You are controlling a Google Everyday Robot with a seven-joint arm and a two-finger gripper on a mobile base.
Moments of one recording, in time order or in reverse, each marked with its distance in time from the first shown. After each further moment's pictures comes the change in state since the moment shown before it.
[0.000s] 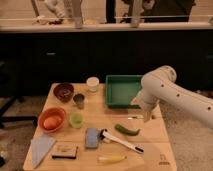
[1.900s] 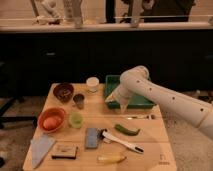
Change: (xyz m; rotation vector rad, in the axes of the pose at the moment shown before) arm -0.079 -0.121 0.060 0.158 -0.140 -0.514
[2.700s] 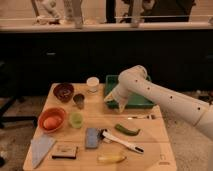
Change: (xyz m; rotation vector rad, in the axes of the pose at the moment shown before) arm 0.003 0.000 0.002 0.000 -0.005 -0.001
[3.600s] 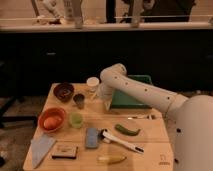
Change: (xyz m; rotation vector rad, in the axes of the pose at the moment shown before) arm -0.017 -0.077 0.057 -0.036 -0.051 -0.175
